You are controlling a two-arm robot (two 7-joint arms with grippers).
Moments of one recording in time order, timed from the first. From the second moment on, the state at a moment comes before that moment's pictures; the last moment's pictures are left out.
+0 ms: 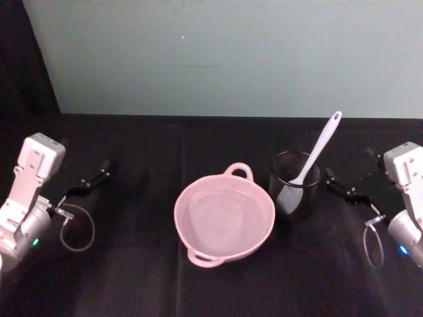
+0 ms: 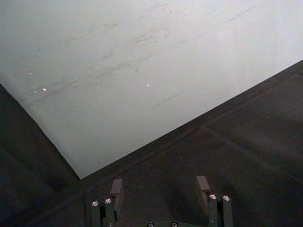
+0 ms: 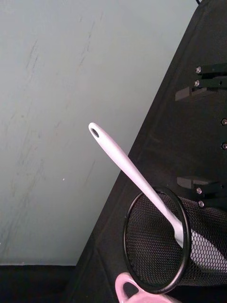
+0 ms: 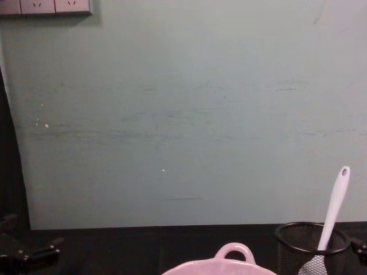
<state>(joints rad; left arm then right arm) -0.20 0.60 0.45 -1.41 -0.25 -0.12 0.03 0.20 0.60 -0.45 -1.41 0.25 -0.12 -0.03</state>
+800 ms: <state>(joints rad) -0.20 0.60 0.45 -1.41 -0.25 -0.12 0.03 0.03 0.63 -0.29 -1.63 0.38 -0.11 -0.01</state>
